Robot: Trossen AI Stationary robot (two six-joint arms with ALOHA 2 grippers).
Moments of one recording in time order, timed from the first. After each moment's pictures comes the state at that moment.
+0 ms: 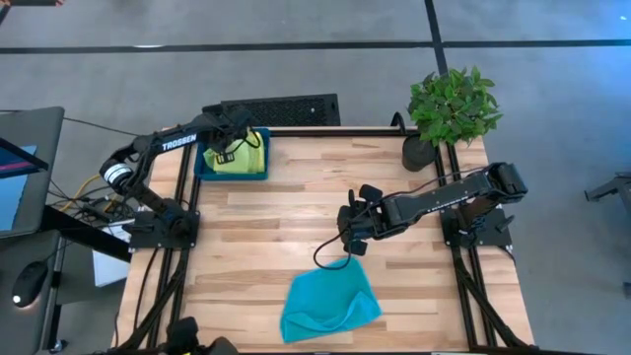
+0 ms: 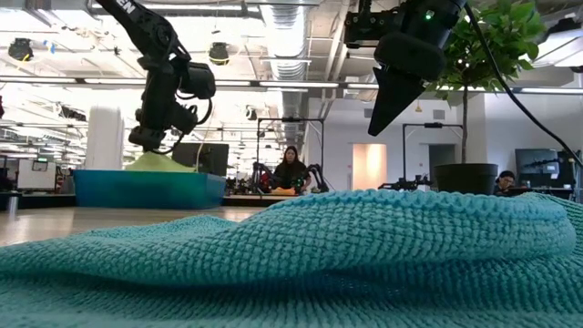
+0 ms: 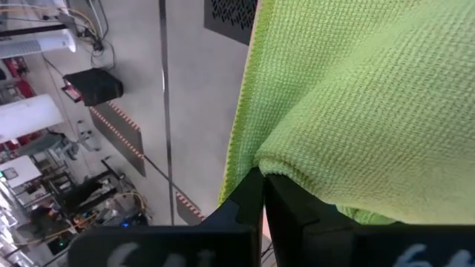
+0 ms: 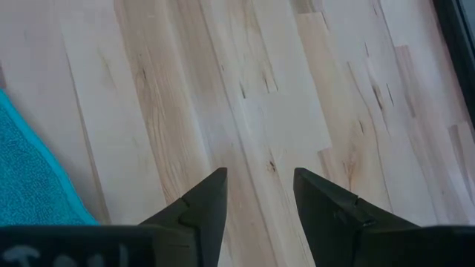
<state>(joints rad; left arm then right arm) 0.84 1.53 1.04 -0.84 -0.72 0.58 0.24 1.66 1.22 -0.81 0.44 0.33</state>
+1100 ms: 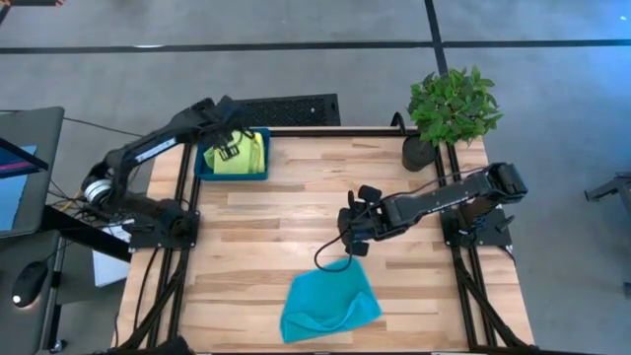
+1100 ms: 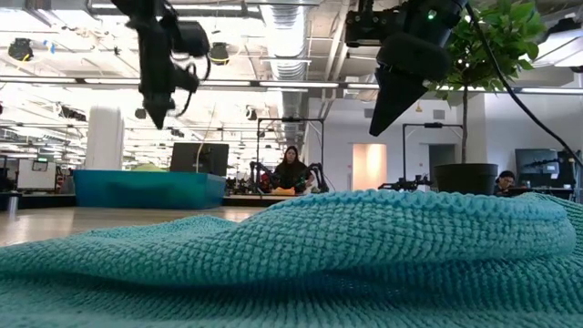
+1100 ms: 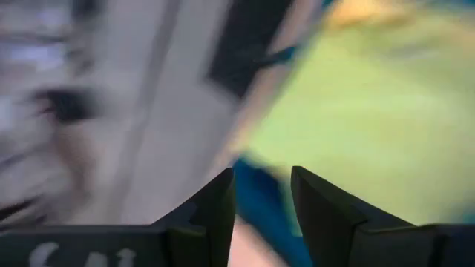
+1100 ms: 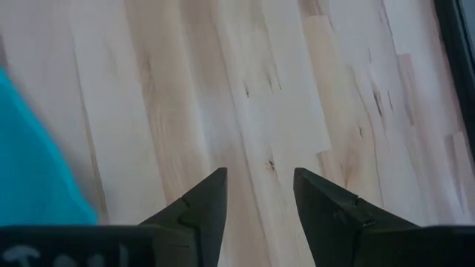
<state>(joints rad) 0.79 1.34 1.13 -0.94 -0.56 0.40 0.24 1.66 1.22 -0.81 0.44 0.29</state>
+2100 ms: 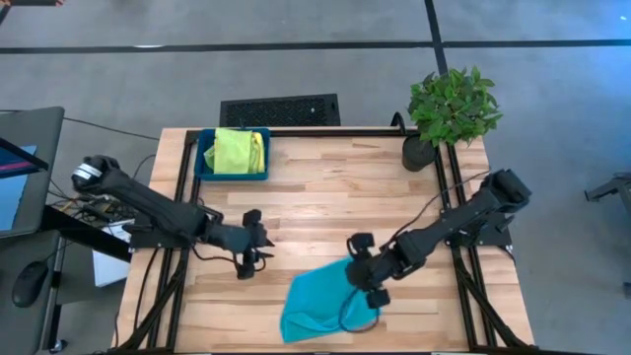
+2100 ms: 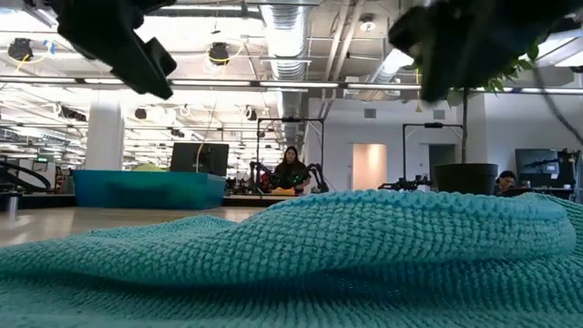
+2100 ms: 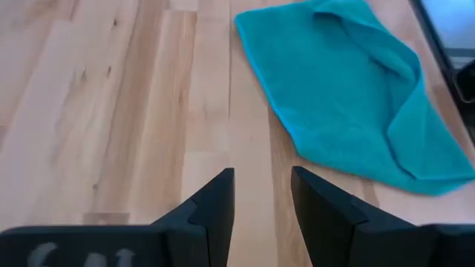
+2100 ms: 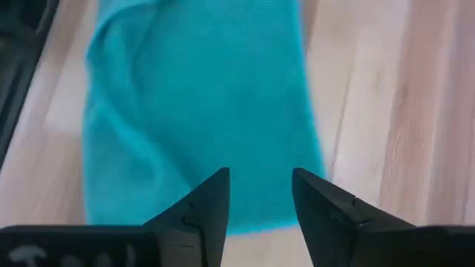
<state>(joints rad) -0.38 1.18 0.70 -0.29 -0.20 -0.32 0.51 1.68 1.21 -0.64 0.13 0.17</state>
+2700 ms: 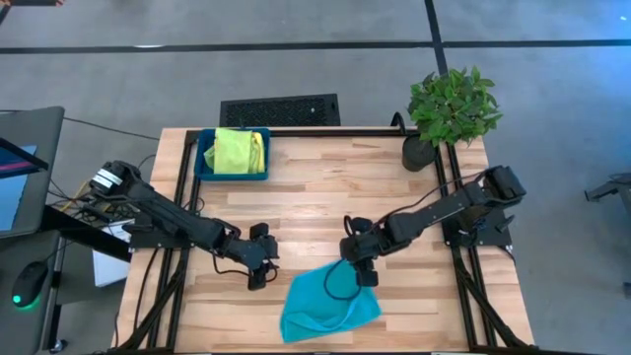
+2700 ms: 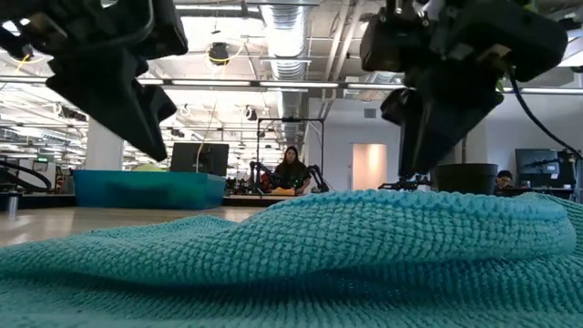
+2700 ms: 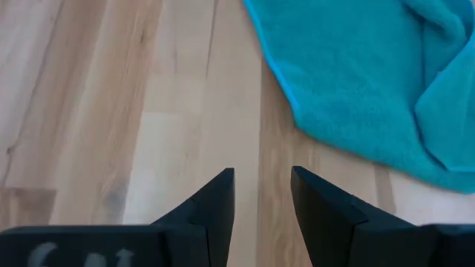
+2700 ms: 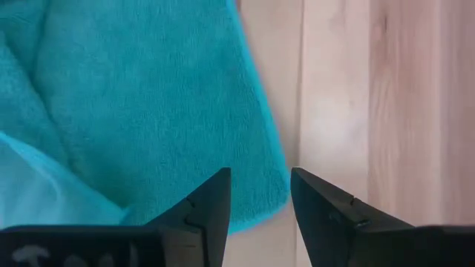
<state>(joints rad) -0.43 1.42 0.70 -0.17 -0.19 -0.46 0.32 1.69 1.04 -0.49 0.01 0.24</state>
